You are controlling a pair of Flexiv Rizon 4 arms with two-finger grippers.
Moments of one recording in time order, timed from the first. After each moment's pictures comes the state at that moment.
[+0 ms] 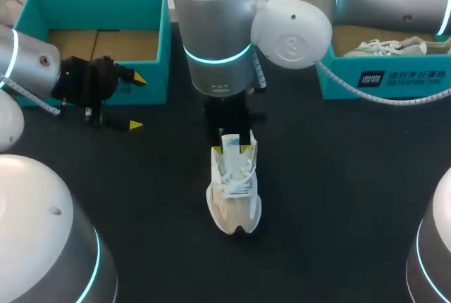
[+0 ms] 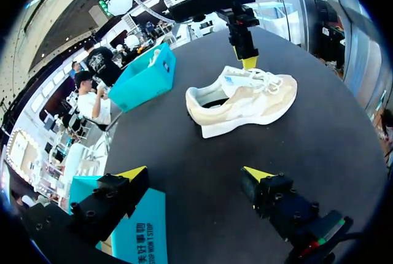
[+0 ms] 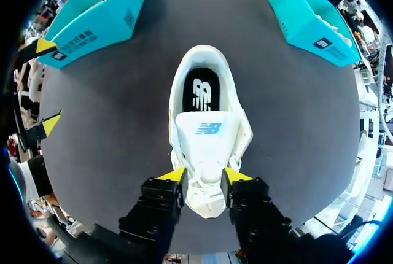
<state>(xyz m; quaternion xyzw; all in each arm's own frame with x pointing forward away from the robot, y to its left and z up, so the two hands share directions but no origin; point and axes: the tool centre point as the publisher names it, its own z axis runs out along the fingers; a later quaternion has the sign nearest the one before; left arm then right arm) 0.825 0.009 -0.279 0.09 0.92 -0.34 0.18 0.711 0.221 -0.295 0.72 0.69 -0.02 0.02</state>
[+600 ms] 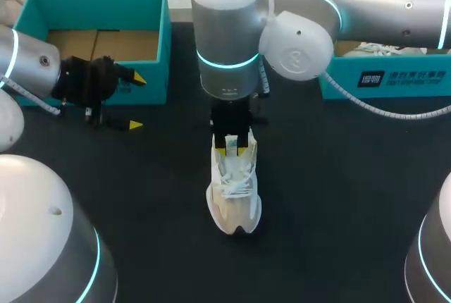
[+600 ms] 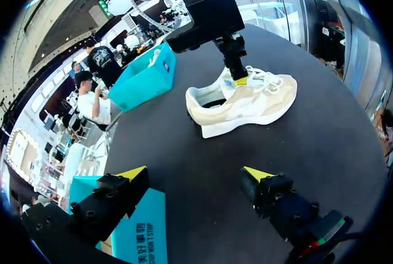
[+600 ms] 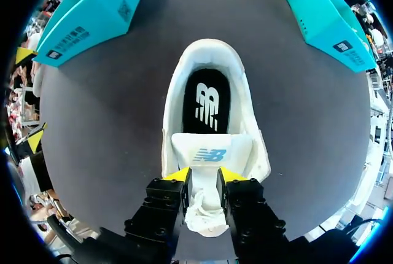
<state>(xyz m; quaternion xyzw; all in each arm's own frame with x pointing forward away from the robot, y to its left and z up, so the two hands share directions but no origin) 0.825 0.009 -0.279 0.09 0.92 -0.34 0.18 0.732 0.221 -0.330 0.71 0.70 -0.01 -0.01</state>
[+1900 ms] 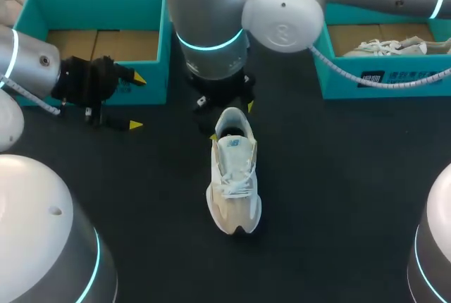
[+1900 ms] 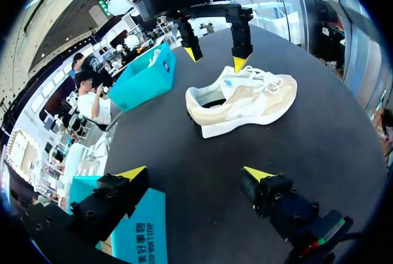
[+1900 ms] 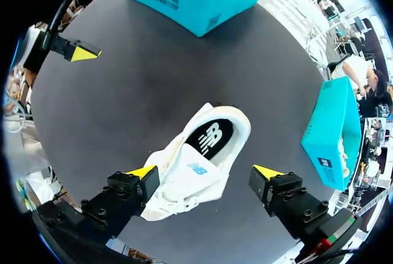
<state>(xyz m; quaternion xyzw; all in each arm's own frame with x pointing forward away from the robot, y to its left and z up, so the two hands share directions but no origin) 0.825 0.009 -0.279 0.09 0.92 -0.34 0.18 0.766 0.214 -0.273 0.41 0.91 -0.02 0.08</state>
